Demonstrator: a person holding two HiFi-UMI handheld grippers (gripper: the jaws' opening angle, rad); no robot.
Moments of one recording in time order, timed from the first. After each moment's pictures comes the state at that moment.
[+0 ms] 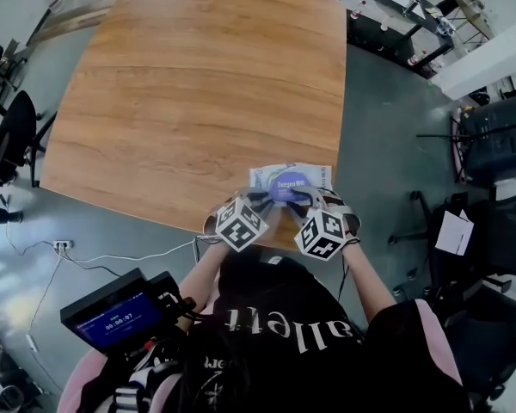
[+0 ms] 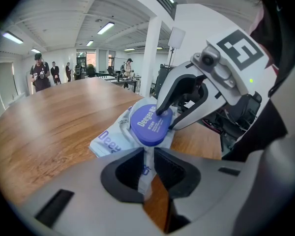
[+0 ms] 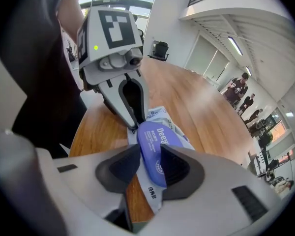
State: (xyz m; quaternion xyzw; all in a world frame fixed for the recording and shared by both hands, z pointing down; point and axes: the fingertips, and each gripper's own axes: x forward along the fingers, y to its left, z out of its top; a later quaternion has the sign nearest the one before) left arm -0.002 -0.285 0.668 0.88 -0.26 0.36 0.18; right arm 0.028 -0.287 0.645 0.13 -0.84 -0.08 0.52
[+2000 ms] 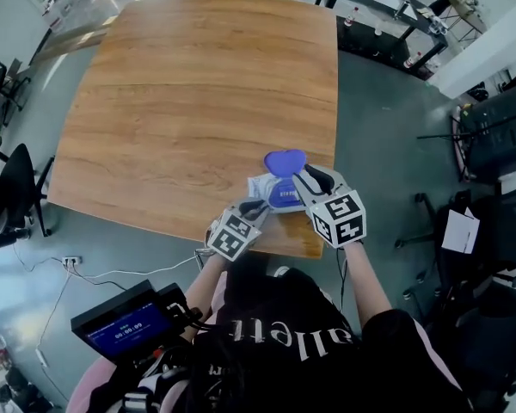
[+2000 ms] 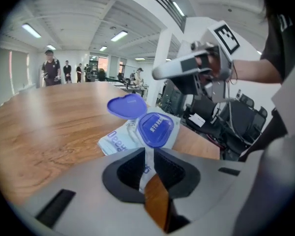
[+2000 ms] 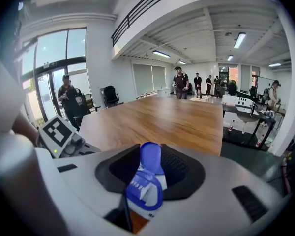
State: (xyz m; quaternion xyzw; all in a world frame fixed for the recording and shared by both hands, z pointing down) left arm -0.026 -0.297 0.660 0.88 -0.30 0.30 0.21; right arm 0.027 -0.374 0.553 0.37 -0.88 0.15 0.26
